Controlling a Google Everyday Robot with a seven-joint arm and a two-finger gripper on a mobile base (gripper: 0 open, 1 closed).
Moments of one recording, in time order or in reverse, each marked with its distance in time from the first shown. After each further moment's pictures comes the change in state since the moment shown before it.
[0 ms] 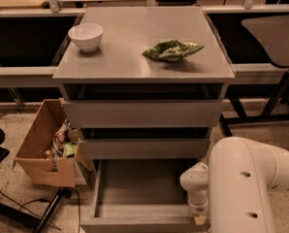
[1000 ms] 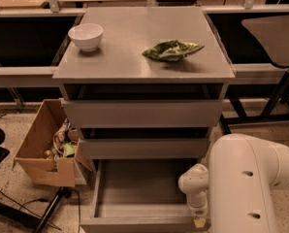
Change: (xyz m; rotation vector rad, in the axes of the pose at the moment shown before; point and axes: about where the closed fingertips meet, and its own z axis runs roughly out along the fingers) arm -0.001 0.018 -0.007 -0.001 0.021 -0.014
